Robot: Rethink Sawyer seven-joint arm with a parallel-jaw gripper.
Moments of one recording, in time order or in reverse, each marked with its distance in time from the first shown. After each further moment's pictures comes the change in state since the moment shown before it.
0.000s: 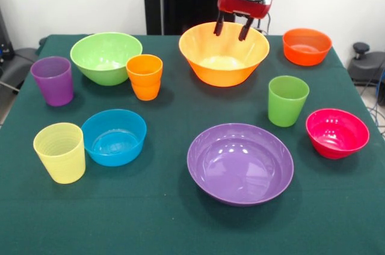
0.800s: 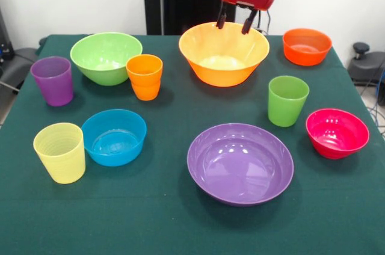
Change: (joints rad) arm 0.019 -0.057 -0.005 -0.002 0.000 0.039 0.000
